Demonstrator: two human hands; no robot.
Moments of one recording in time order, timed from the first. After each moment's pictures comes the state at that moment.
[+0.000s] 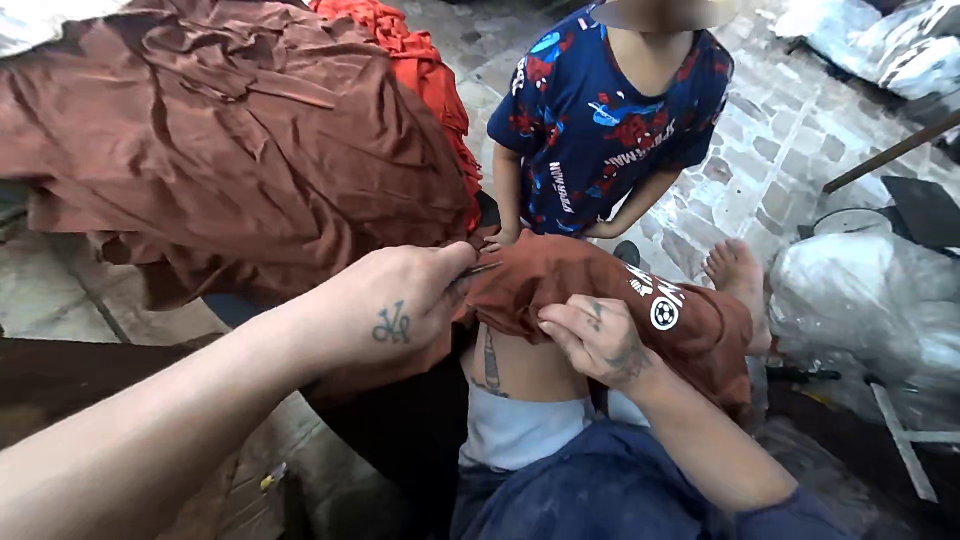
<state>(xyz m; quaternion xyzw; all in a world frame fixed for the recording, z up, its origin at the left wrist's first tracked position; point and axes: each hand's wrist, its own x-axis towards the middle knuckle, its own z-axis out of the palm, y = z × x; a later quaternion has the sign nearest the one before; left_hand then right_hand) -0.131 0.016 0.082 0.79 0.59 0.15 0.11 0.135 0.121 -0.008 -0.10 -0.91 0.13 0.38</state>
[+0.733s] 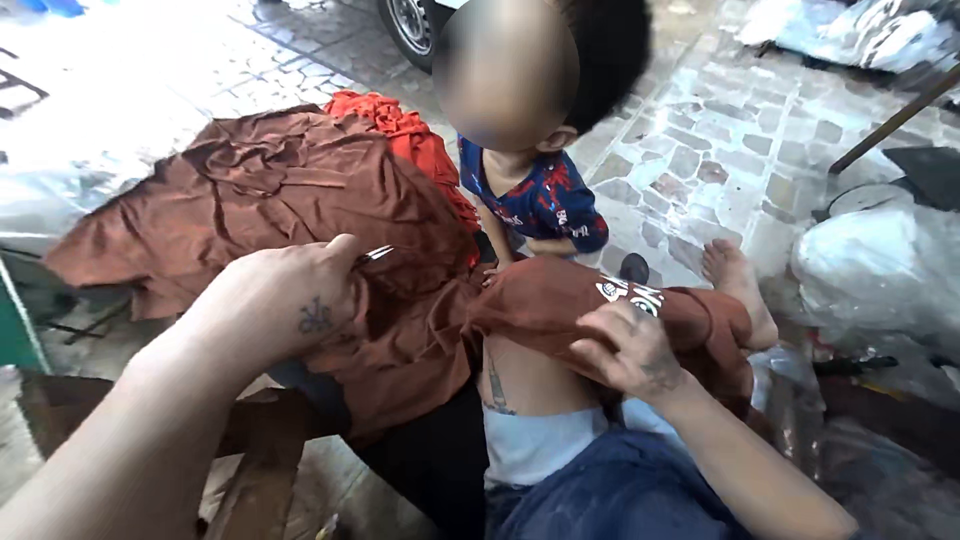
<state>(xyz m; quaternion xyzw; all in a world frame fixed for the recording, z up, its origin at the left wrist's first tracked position) -0.194 0.006 0.118 0.68 0.73 -0.01 -0.07 0.186 0.119 0.003 -0.23 -0.89 0.11 0.38</state>
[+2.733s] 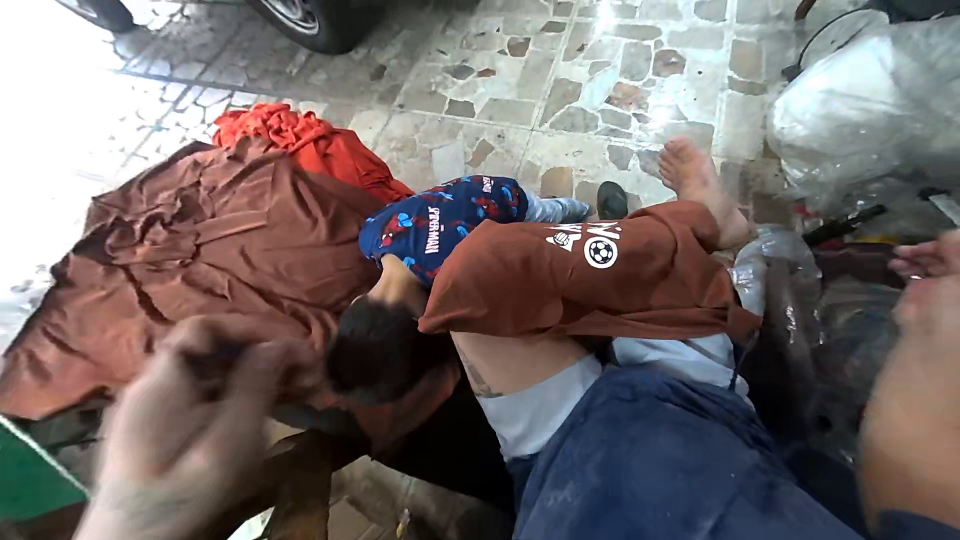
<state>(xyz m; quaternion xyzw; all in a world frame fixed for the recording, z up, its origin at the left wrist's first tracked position) -0.135 -0.021 0.132 0.65 0.62 0.38 0.23 0.529 0.120 -0.048 -0.63 -0.35 0.25 0.65</state>
